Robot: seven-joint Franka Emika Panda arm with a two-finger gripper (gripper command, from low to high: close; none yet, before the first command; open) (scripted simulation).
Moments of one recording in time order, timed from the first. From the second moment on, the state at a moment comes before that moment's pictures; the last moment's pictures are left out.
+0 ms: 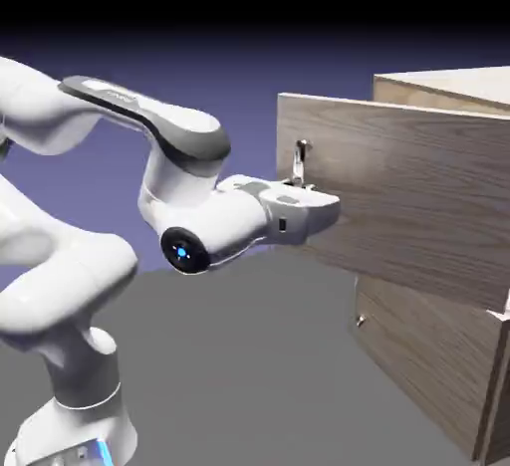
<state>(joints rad) -0.87 -0.95 0.18 -2.95 1.78 1.67 -1.22</state>
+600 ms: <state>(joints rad) -0.96 -0.36 -0.22 -2.52 1.11 1.08 -1.47</state>
